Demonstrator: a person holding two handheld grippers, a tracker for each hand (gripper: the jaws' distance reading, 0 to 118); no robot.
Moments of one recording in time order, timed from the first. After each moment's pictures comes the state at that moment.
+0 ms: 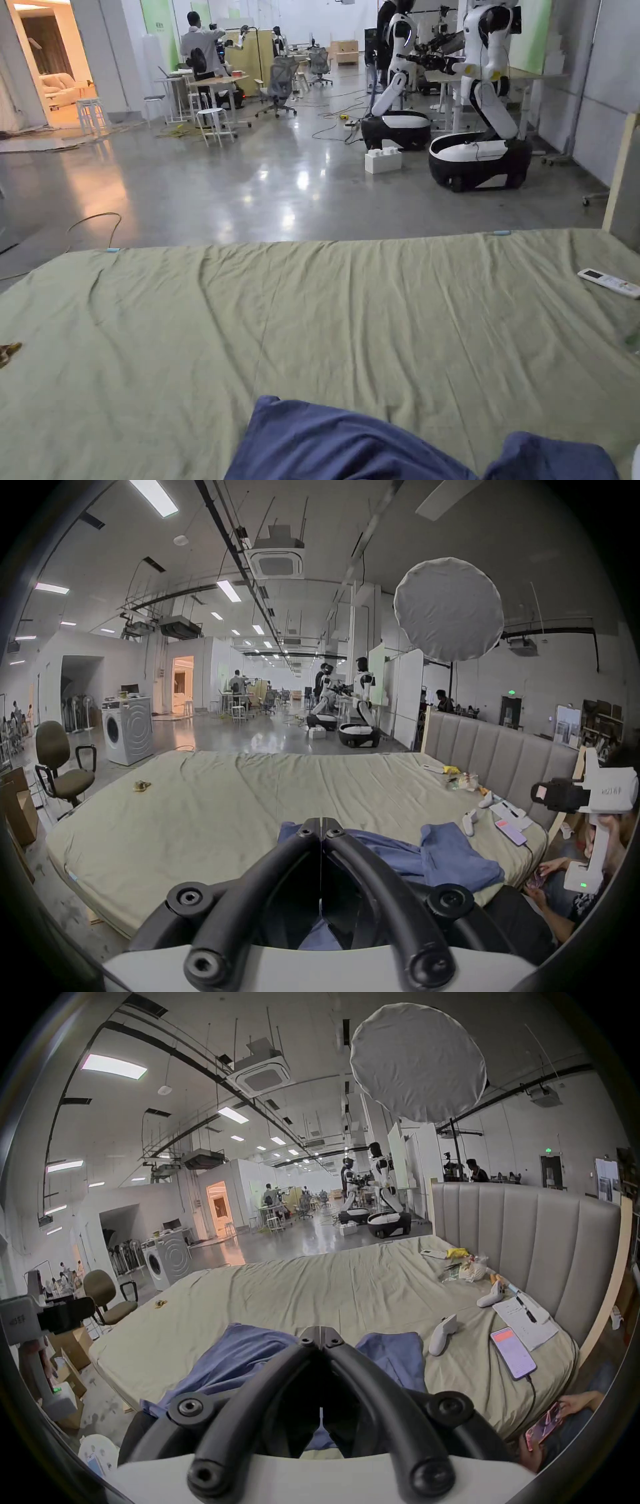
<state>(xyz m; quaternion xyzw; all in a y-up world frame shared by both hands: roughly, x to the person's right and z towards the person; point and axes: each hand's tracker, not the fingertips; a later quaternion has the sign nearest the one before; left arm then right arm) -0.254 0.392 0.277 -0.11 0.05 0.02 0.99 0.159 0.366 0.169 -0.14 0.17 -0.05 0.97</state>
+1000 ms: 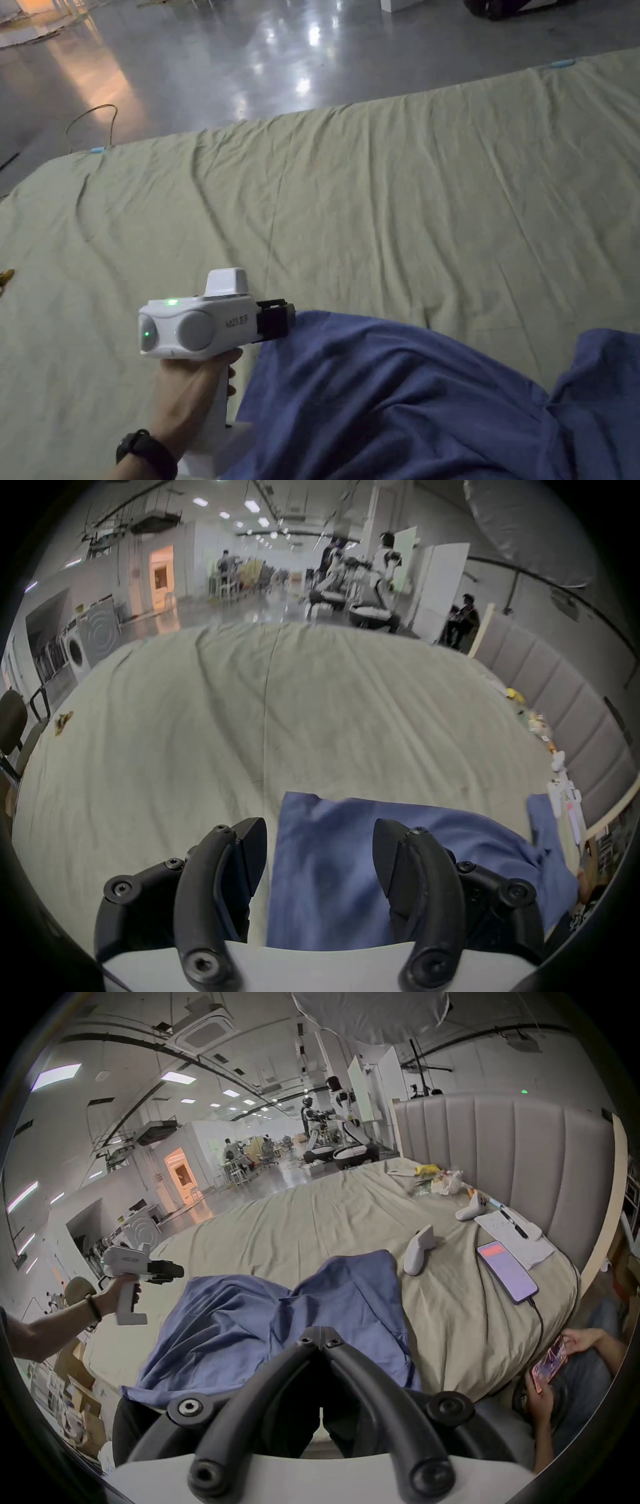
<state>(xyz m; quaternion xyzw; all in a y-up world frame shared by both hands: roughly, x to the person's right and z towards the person) -0.379 0.211 -0.145 -0.41 0.04 0.07 0.91 0.184 0.295 0.113 -0.30 0.11 -0.09 0.94</state>
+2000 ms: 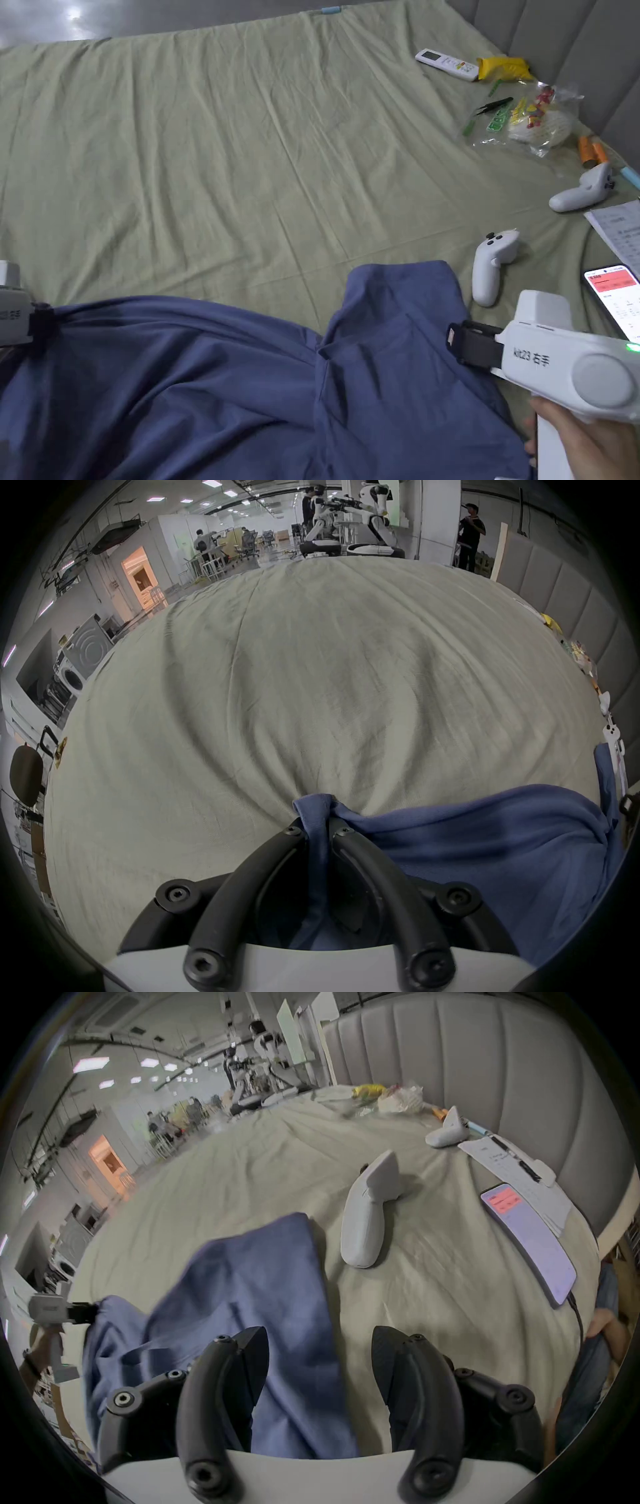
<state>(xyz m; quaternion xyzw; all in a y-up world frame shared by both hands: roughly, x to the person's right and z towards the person) -0.341 0.169 -0.185 -0.50 0.05 -0.04 0.86 0.216 0.174 -0.092 -0.46 -0.02 -0.10 0.88</state>
